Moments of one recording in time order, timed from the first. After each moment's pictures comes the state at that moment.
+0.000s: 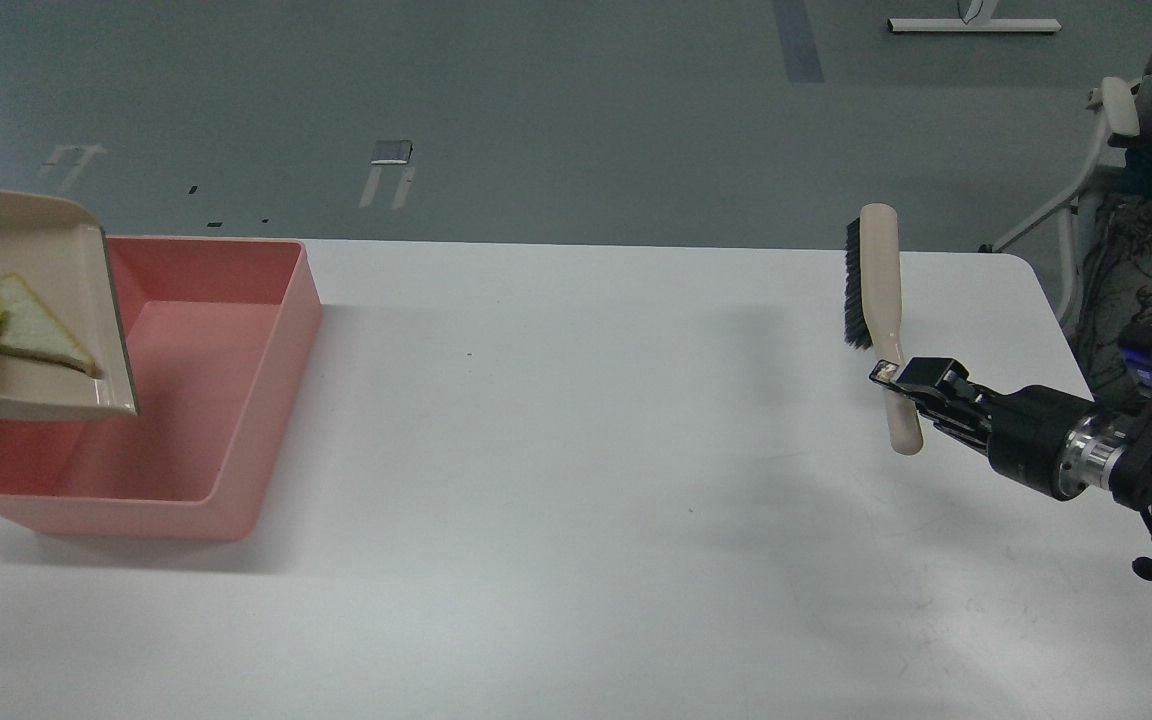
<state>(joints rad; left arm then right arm) 0.43 0.70 -2.20 -1.45 1.35 -0.20 -0.16 0.58 -0.88 0.46 1.46 -0.93 0.14 0.07</state>
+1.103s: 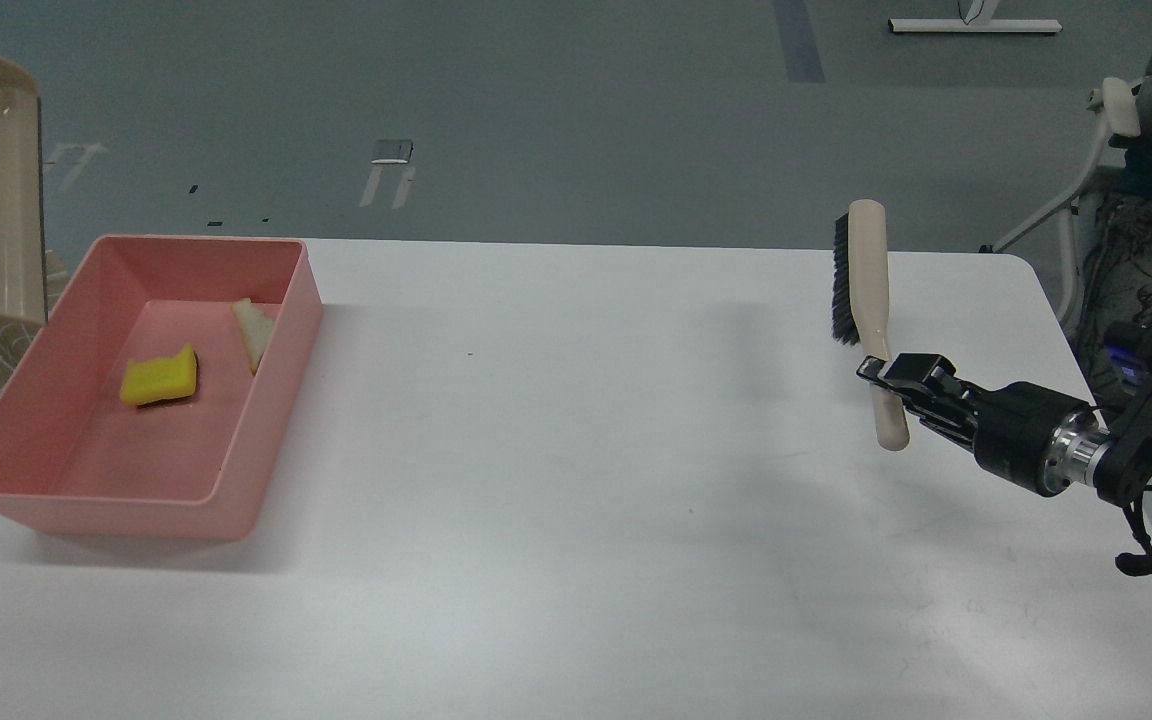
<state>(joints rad) 0.32 0.94 -2.19 -1.54 1.52 -0.08 -0.23 0.58 -0.85 0.47 1.45 -0.93 0.14 0.07</state>
